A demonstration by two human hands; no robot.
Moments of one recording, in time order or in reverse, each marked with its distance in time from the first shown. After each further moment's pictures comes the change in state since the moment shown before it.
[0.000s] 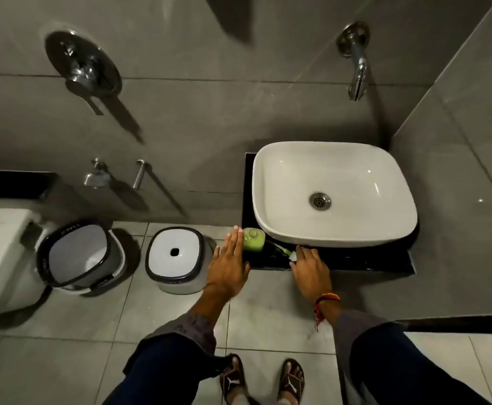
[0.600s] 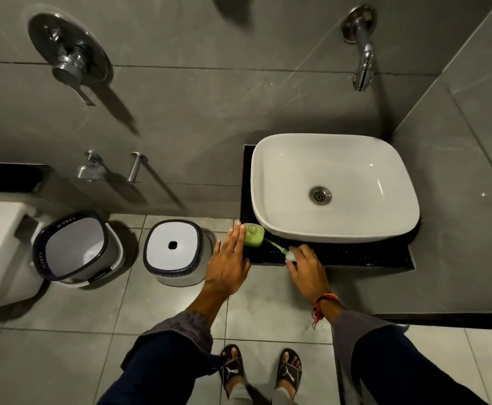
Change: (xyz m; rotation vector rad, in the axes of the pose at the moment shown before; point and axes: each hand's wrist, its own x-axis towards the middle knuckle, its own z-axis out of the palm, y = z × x) left_hand 0.003 -0.004 0.001 0.020 0.024 0.062; right_hand -0.010 -0.004 -0.003 0.414 0.128 -0.010
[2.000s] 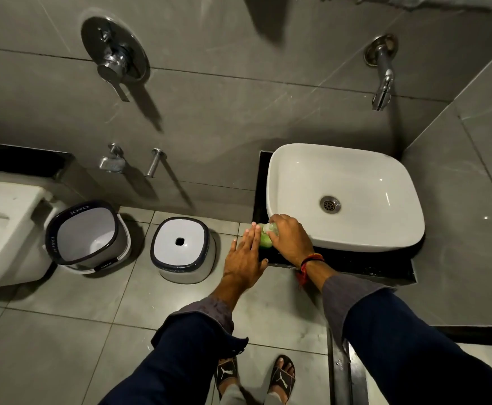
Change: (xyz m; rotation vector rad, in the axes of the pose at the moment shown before) left_hand 0.001 0.009 0.010 -0.015 -0.056 -0.030; right_hand 0.057 -0.095 -0.040 0.006 -0.034 -0.204
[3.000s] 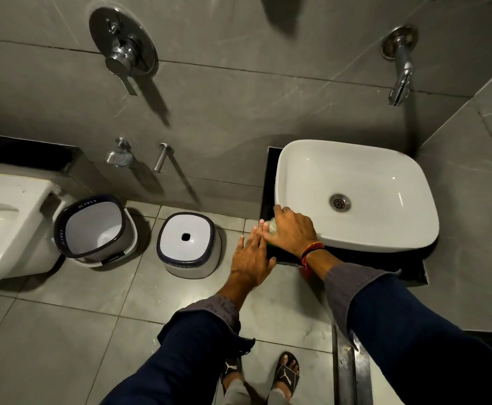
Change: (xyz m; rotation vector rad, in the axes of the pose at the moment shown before) left_hand 0.003 -0.002 0.001 -0.006 -0.017 -0.010; right_hand 0.021 -0.011 0.006 -0.365 -0.098 -0.038
